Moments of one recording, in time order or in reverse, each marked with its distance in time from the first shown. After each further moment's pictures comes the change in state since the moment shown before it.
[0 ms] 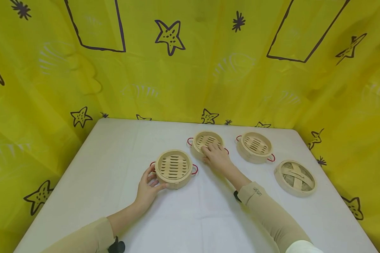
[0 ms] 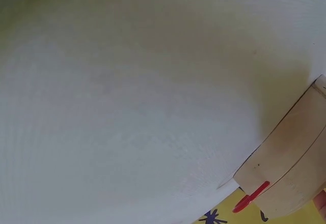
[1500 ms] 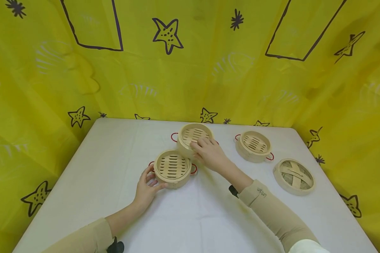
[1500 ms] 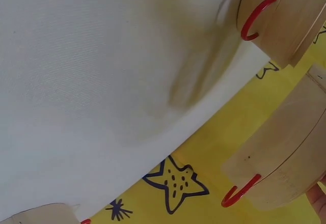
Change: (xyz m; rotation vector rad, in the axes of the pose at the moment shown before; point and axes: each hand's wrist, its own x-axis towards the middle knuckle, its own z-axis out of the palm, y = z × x) left_hand 0.000 0.001 0.001 0.021 0.016 -0.022; right_hand 0.012 -0.036 -0.056 -0.038 0.070 -0.140
